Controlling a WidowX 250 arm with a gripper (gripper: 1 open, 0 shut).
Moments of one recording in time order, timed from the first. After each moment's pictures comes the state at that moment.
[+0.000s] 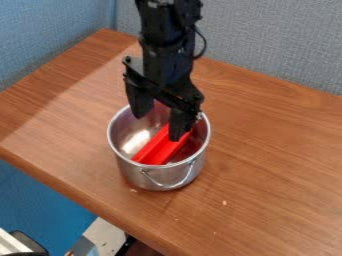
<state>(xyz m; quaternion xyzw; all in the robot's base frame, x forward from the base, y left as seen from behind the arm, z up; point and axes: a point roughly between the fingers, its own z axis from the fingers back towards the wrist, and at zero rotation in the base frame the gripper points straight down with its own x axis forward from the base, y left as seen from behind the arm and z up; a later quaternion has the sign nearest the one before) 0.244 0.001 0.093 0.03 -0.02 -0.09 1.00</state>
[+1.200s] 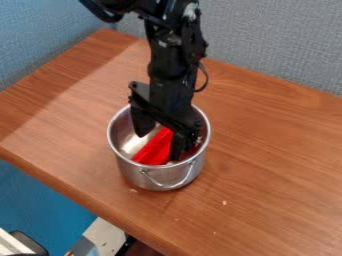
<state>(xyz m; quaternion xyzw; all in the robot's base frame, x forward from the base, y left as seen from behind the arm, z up) 0.250 0.008 0.053 0.05 0.00 -0.08 1.00</state>
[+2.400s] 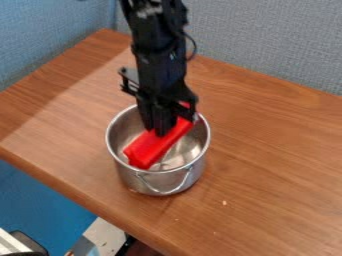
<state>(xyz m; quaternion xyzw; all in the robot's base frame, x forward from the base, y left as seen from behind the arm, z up) 0.248 0.009 0.097 -0.03 -0.04 -0.06 1.00</state>
